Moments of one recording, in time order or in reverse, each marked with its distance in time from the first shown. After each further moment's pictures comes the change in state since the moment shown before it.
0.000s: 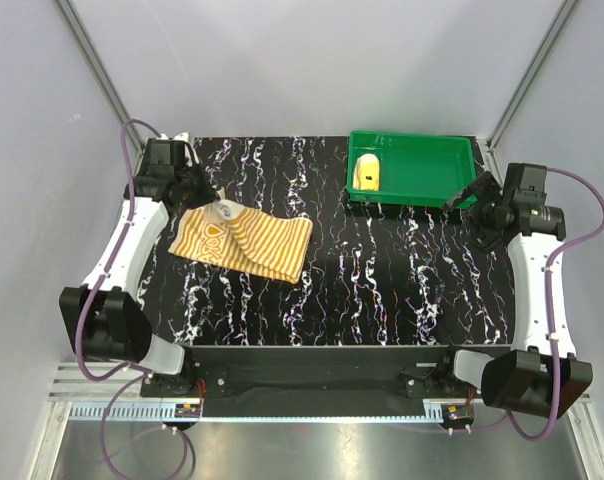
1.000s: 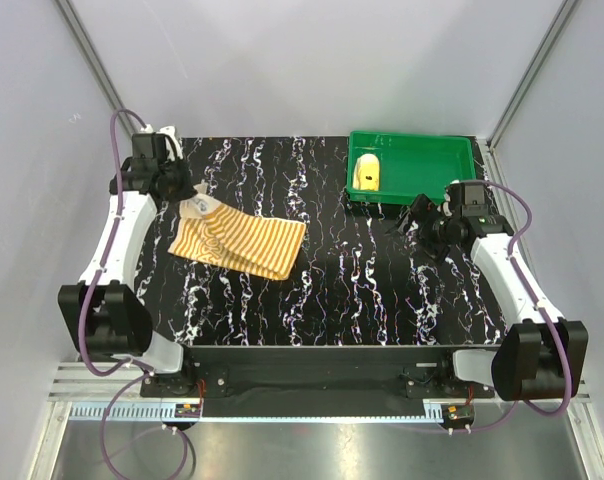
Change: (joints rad) left arm 0.119 0.039 0.064 -0.041 -0.050 0.222; right arm 0.243 0.076 -0.278 0.253 -0.237 -0.066
